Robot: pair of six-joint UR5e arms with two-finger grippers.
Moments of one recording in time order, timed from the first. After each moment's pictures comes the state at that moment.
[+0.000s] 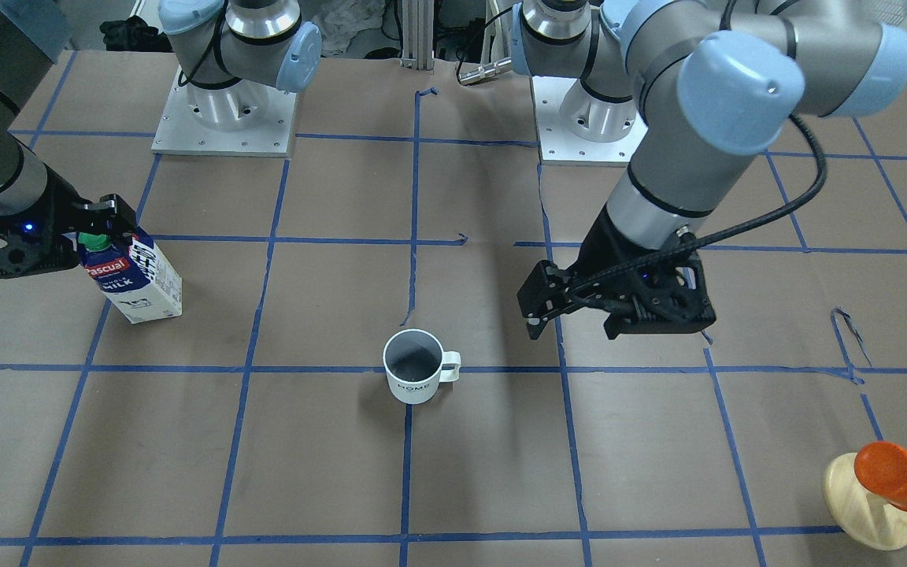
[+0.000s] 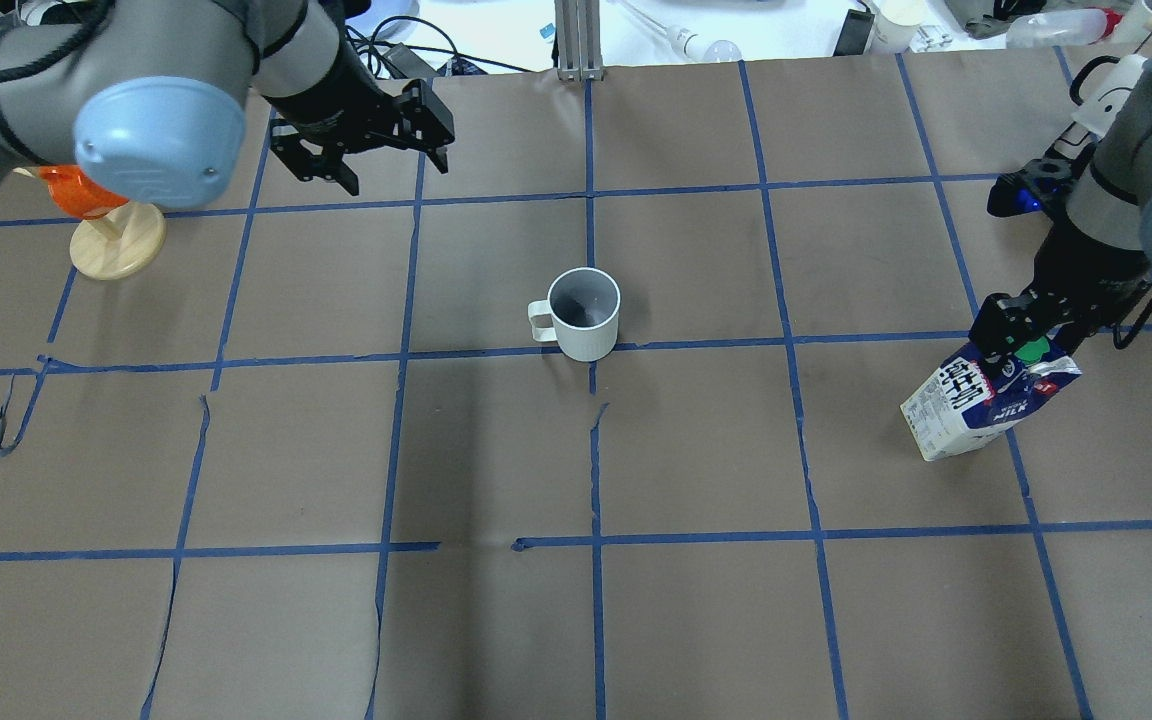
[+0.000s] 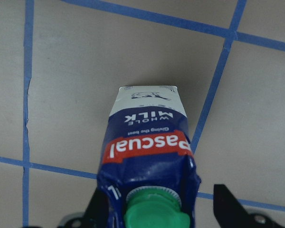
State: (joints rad) left arm -1.59 -1.77 -1.53 -1.25 1.42 -0.13; right arm 1.23 -1.52 1.89 -1.74 -1.68 -0.55
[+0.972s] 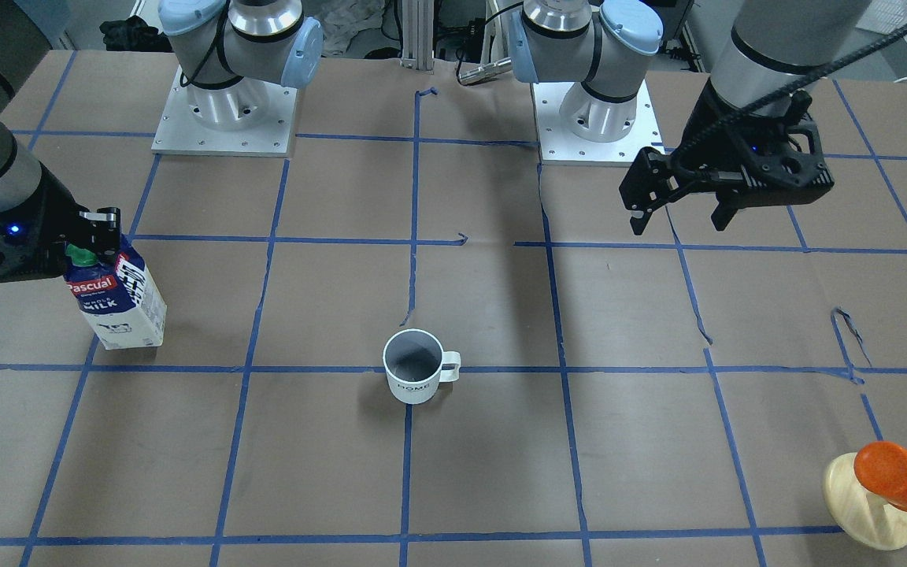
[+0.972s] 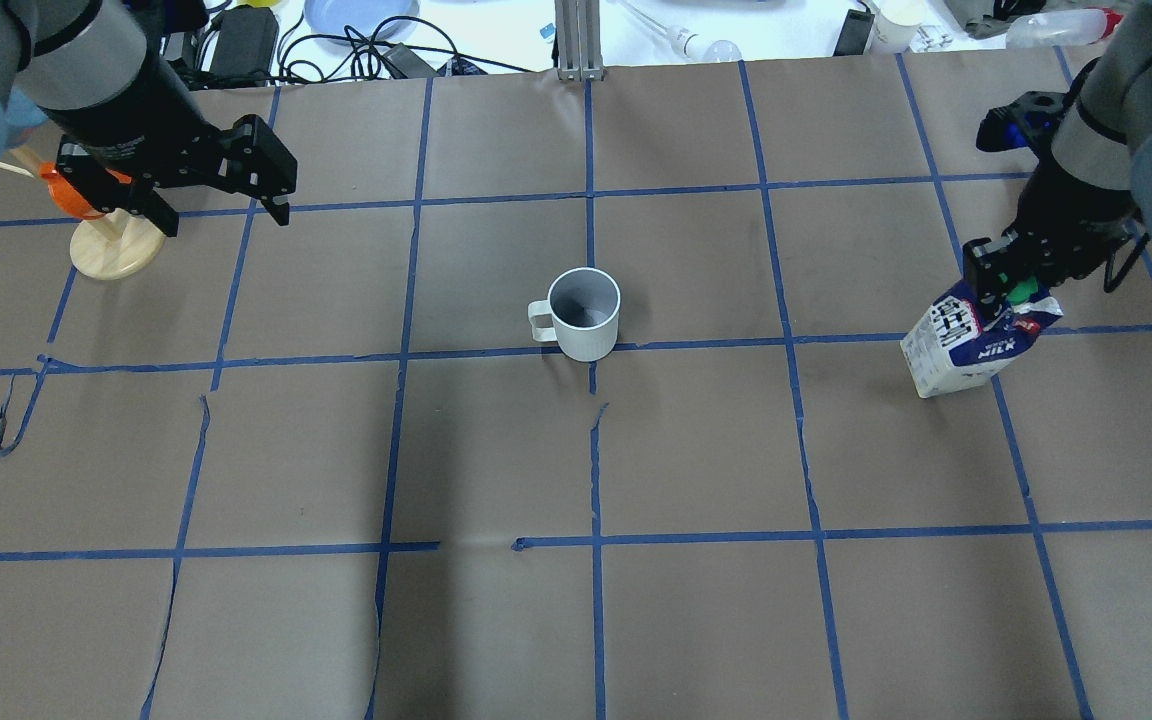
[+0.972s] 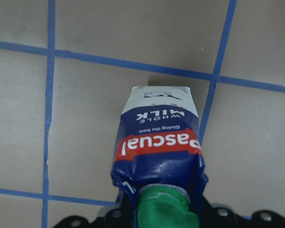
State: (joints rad) left arm -1.47 -1.57 -1.59 -1.50 1.58 0.00; right arm 1.33 -1.48 1.74 -1.74 -1.64 -0.37
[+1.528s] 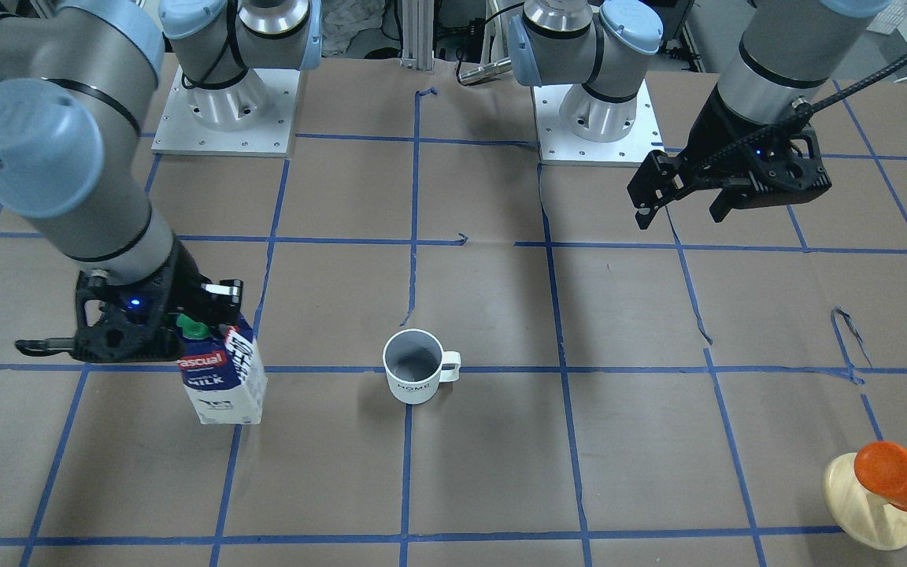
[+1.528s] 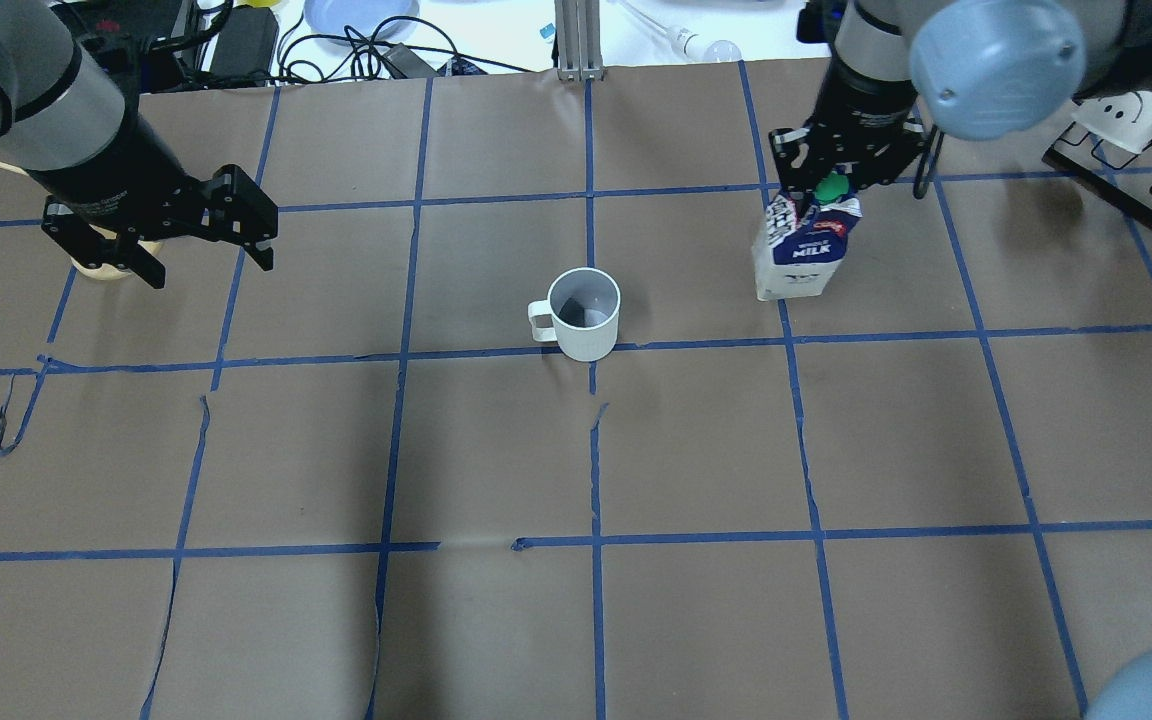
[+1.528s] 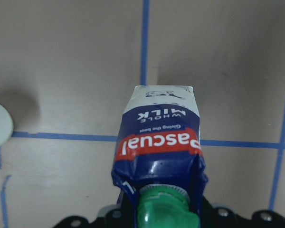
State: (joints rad) left arm -1.44 -1.52 -1.68 -1.50 1.57 -0.02; right arm 1.62 -1.27 1.46 -1.73 -1.55 0.03
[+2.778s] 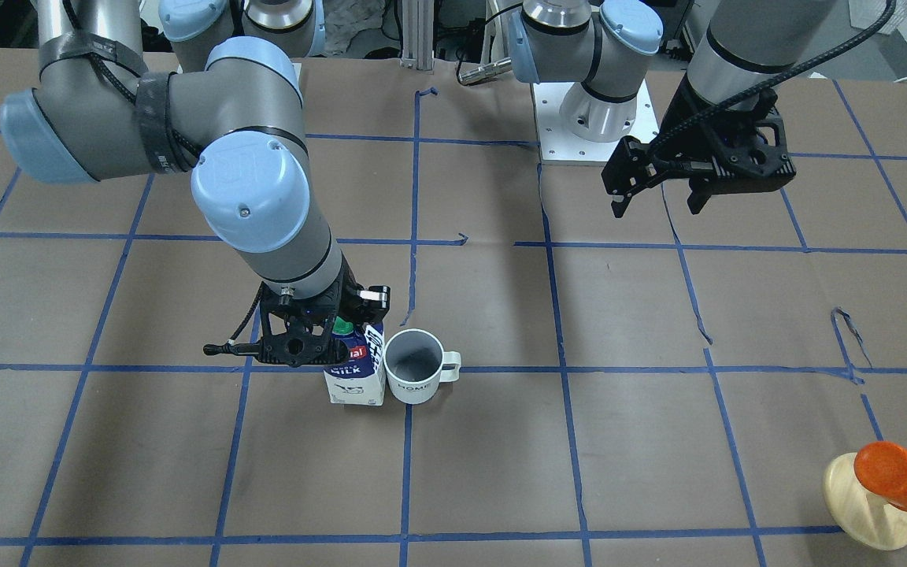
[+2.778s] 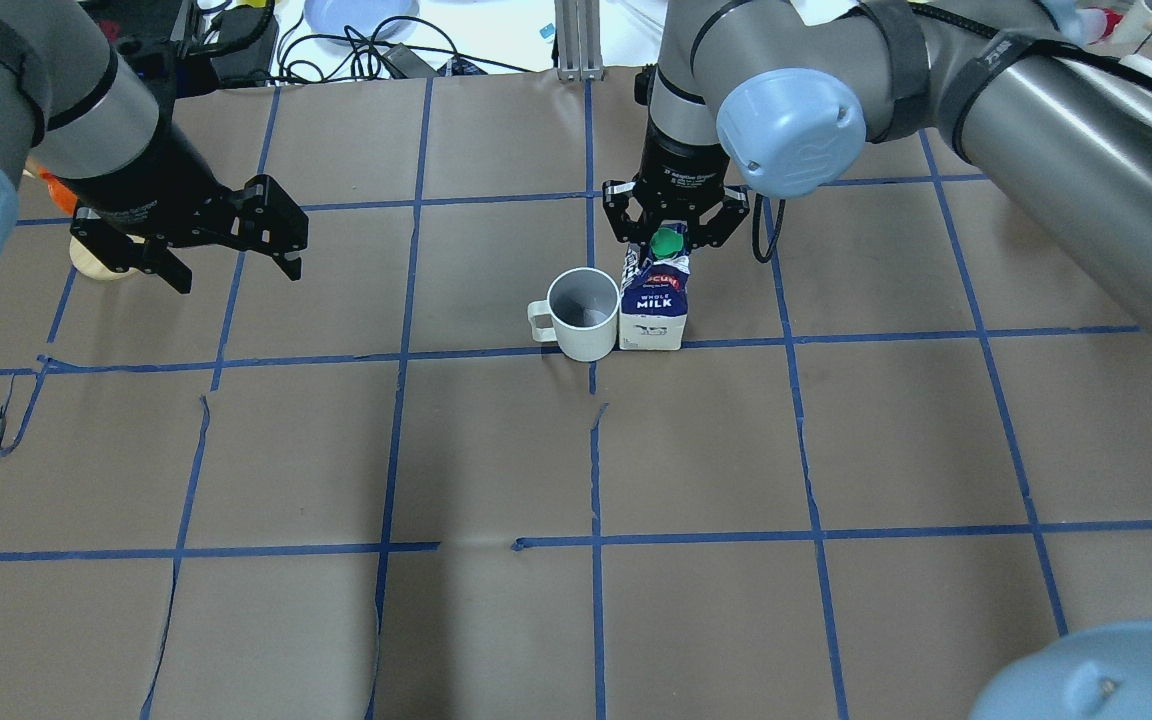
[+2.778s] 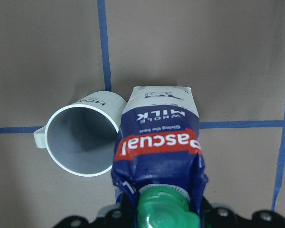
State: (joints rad) left arm -1.49 -1.51 -1.68 -1.50 1.57 -0.02; right arm 1.78 -1.19 1.46 -1.75 -1.44 0.25
